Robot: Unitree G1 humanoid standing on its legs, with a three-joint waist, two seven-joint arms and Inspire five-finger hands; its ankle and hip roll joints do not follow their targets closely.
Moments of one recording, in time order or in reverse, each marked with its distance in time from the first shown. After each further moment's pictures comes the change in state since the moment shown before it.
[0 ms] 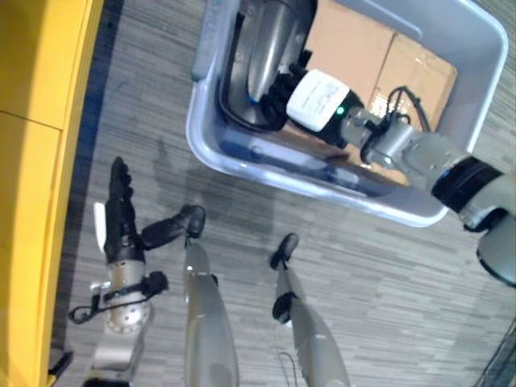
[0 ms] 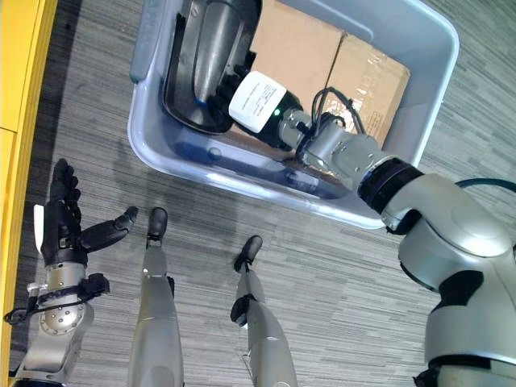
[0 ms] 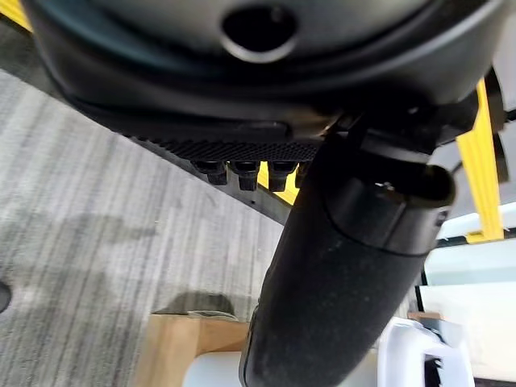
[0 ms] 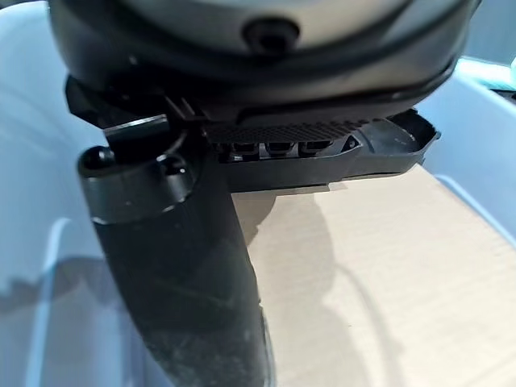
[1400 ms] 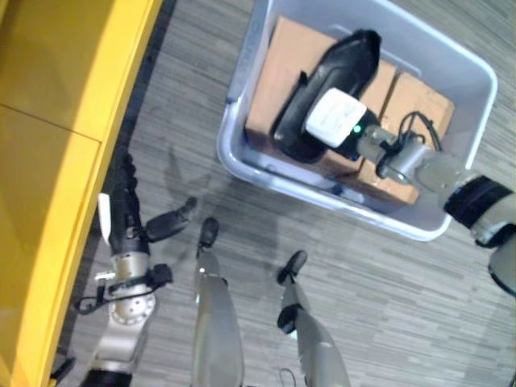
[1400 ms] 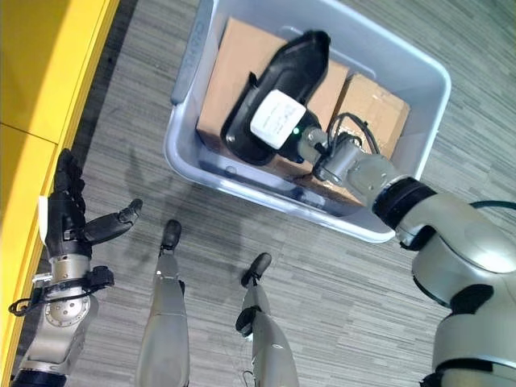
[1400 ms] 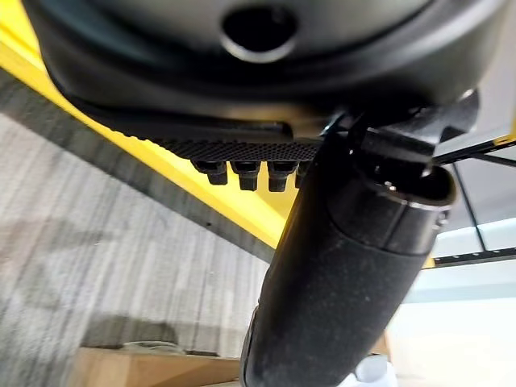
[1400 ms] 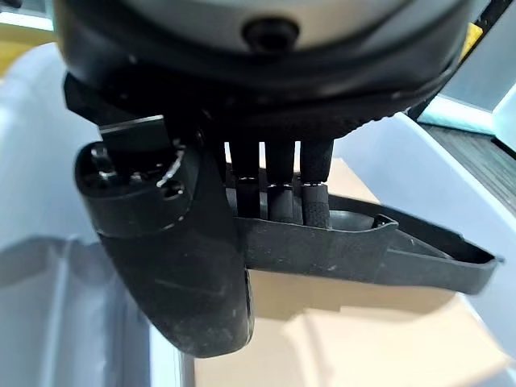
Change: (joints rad) left arm -0.057 0.011 -0.027 0.013 -0.004 -0.015 0.012; right arm 0.143 -0.206 -0.014 -0.192 -0.076 0.015 -0.005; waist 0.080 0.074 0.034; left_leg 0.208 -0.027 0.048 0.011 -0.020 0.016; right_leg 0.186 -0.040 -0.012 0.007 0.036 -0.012
